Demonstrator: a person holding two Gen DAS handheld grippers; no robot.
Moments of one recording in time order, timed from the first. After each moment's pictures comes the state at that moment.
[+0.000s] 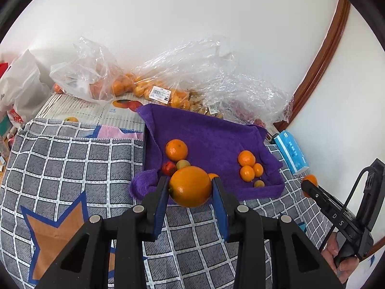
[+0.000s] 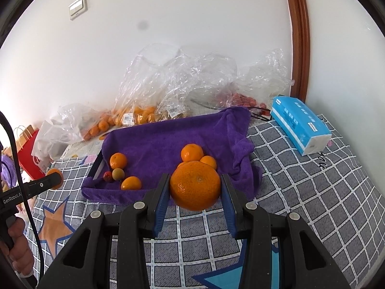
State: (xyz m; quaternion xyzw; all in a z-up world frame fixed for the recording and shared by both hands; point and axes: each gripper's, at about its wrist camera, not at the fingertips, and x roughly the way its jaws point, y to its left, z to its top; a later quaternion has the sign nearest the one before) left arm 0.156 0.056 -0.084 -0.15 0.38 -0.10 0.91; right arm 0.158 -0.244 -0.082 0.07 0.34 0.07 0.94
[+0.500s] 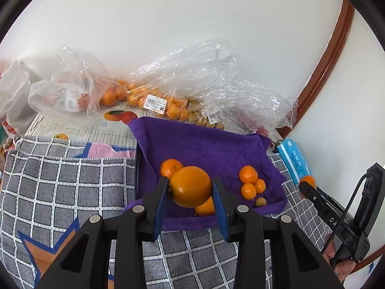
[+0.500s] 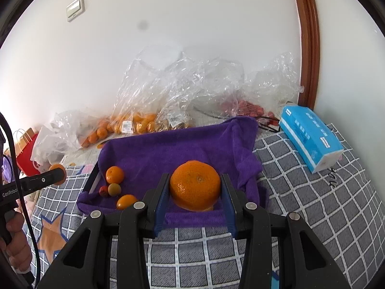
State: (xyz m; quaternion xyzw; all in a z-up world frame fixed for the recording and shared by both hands) left arm 0.200 0.051 -0.073 -0.15 0.39 -0.10 0.91; right arm 0.198 -0.246 -0.080 0.07 0.33 0.08 0.94
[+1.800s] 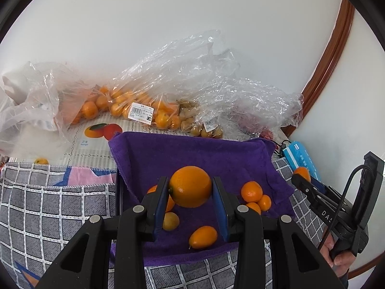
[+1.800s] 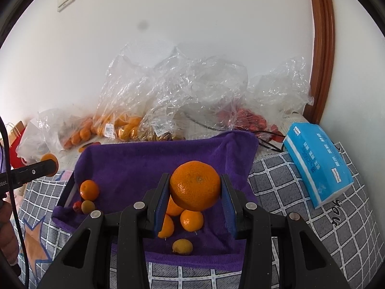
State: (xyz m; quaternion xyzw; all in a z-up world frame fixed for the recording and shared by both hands) left arm 0.261 0.022 -0.081 -0.12 0.40 -0.11 0.90; right arm 0.267 -0.253 -0.092 0.04 0.34 0.08 0.94
